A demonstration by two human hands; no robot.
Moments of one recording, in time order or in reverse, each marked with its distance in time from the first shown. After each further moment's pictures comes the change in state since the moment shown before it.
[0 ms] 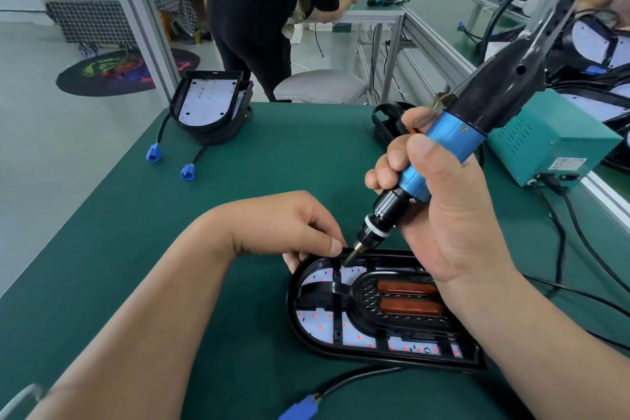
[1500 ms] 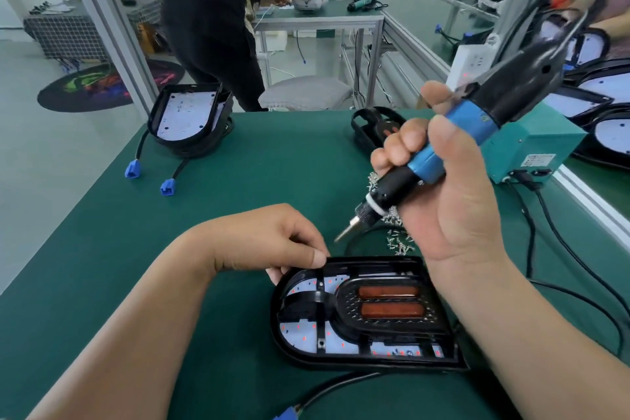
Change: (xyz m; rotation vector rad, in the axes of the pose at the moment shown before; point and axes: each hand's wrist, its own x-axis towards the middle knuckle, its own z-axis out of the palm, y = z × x) left_hand 0.004 0.001 0.004 0.021 -0.023 0.017; right_hand 0.013 -0.015 -0.027 0.200 -0.023 -0.098
